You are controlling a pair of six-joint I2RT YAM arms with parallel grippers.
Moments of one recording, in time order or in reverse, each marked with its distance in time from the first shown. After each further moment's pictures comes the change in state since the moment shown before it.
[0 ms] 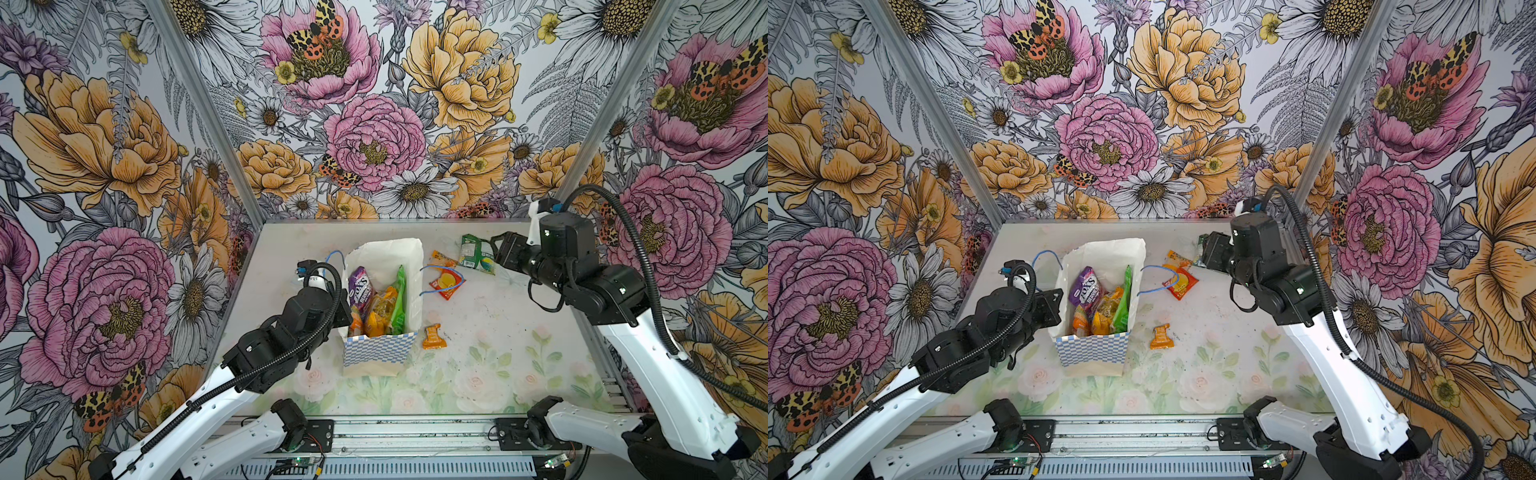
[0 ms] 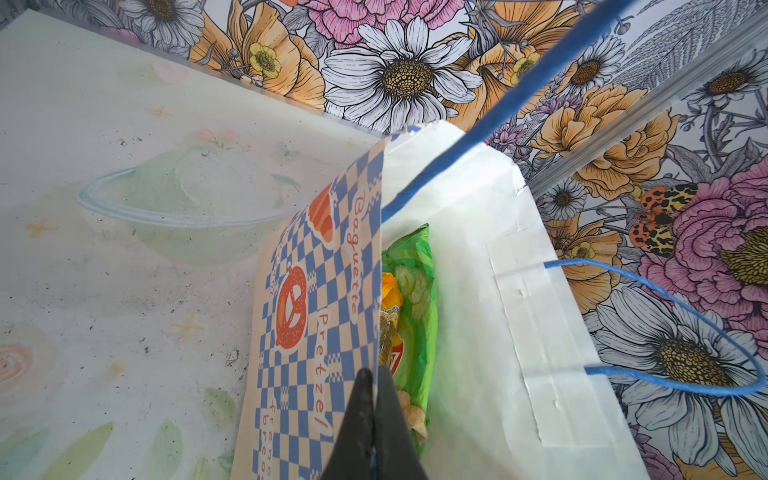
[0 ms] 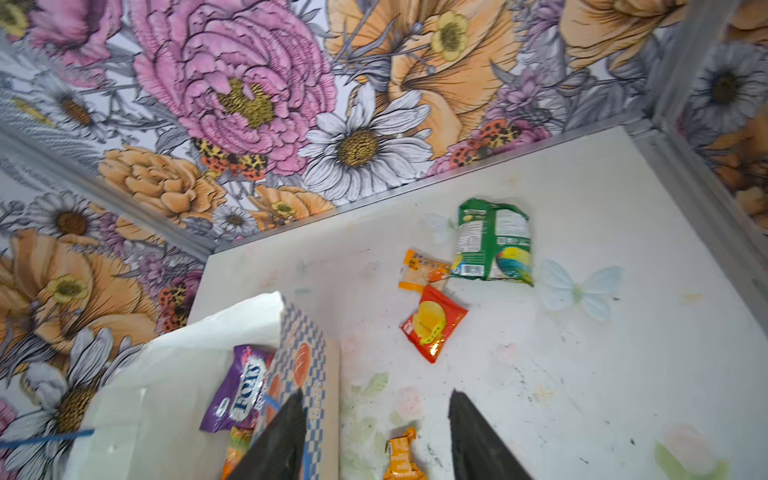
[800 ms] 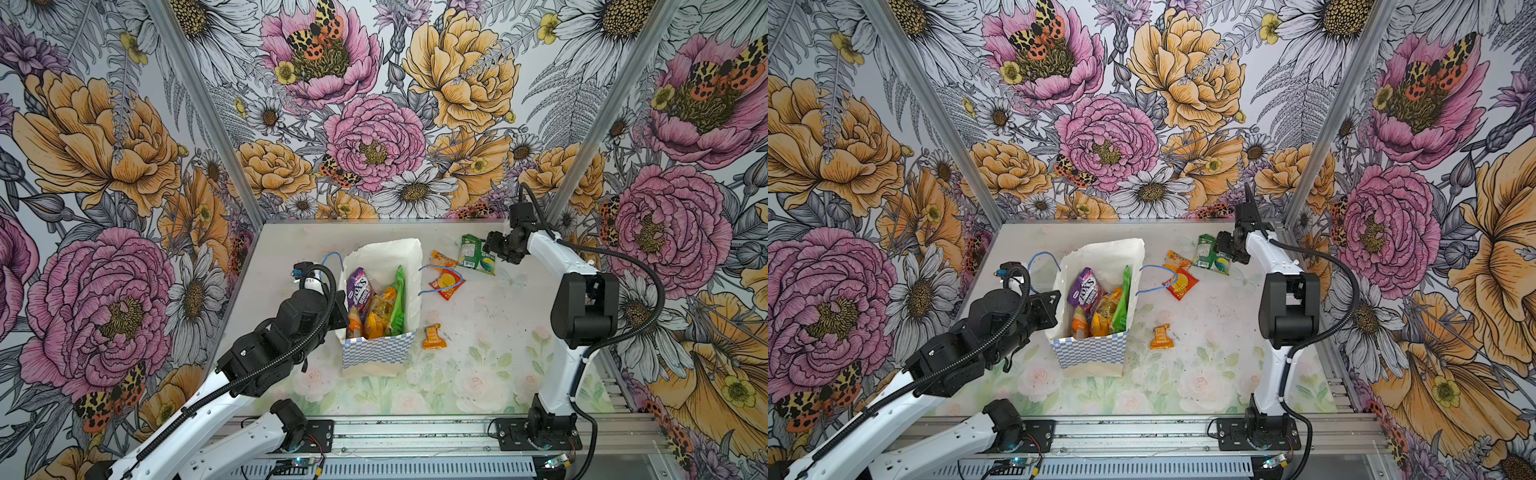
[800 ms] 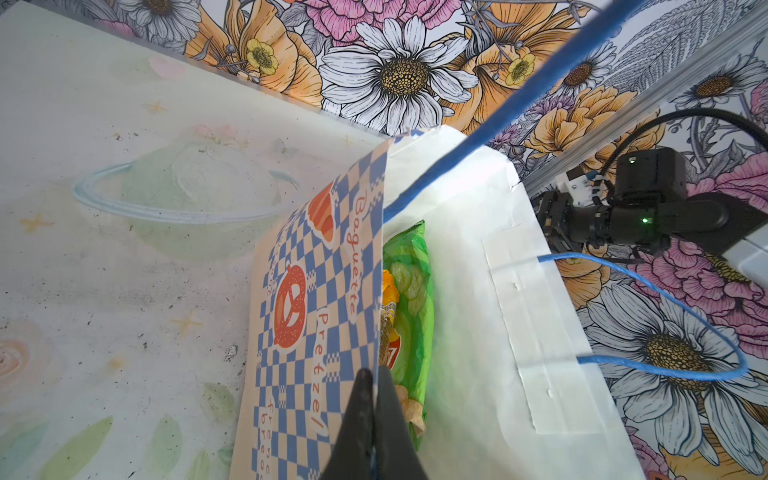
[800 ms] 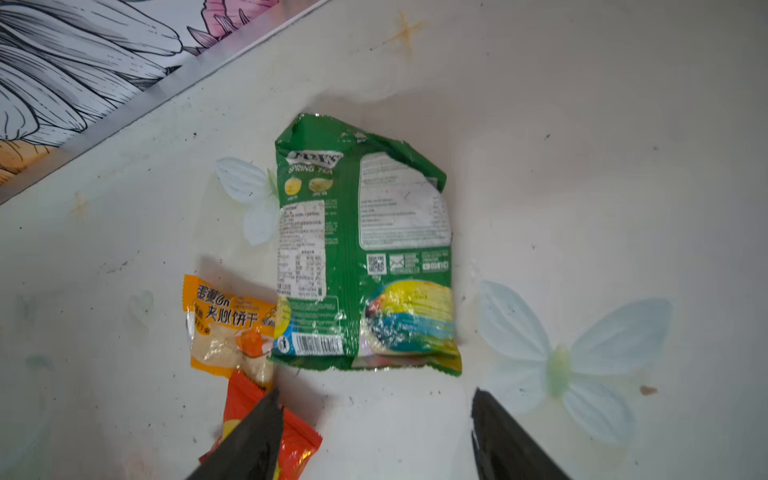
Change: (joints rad) left arm 0.018 -0.028 -0.007 -0.010 0.032 0.000; right arm -0.396 0.904 0.167 0.251 -0.314 -0.239
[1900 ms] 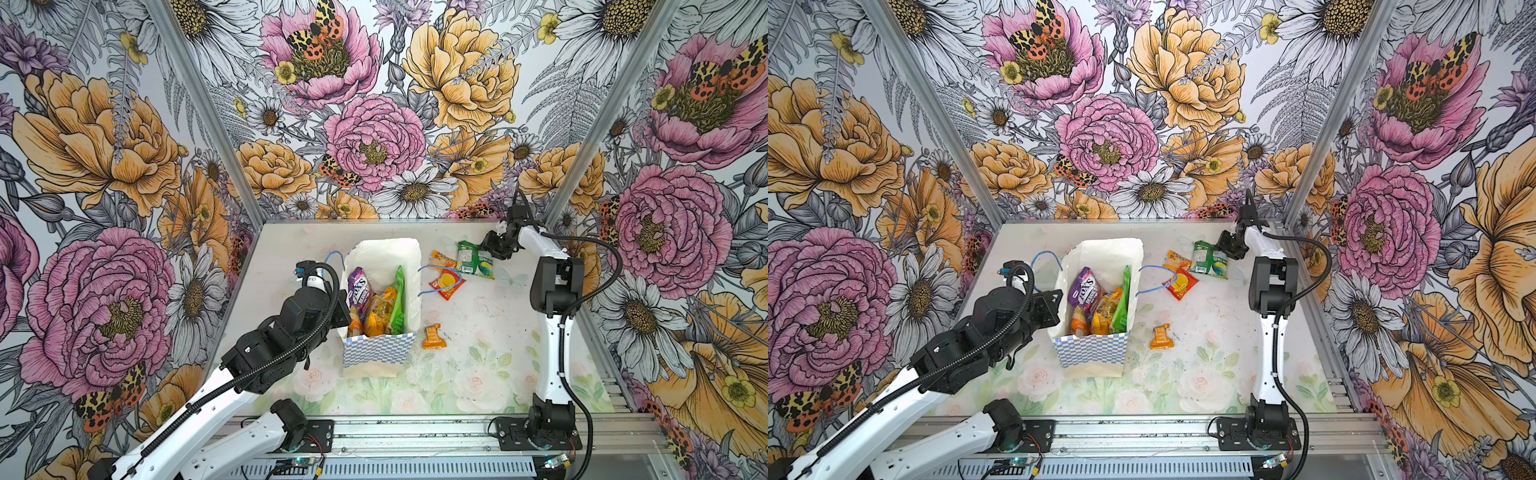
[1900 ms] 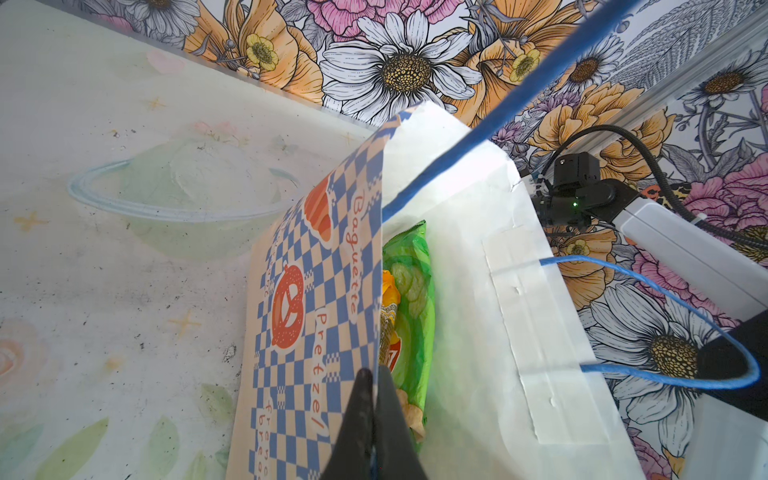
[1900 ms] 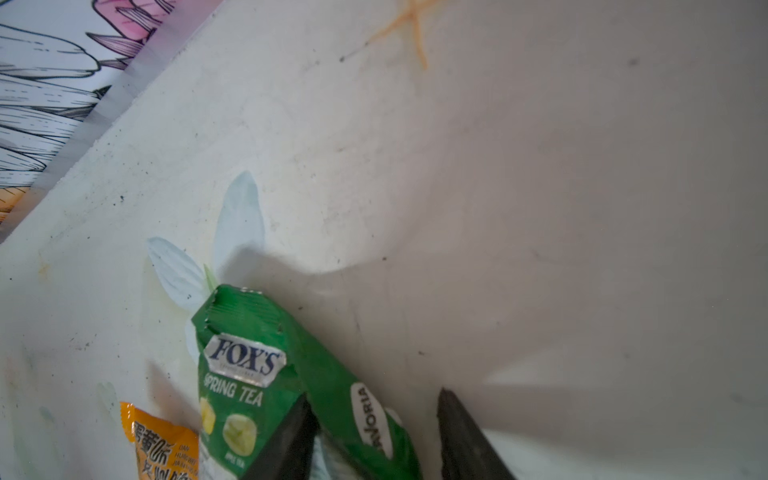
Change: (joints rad) left arm 0.008 0.014 -0.009 0.012 0.010 0.000; right arm -0.071 0.408 0.365 -0.078 -0.217 0.019
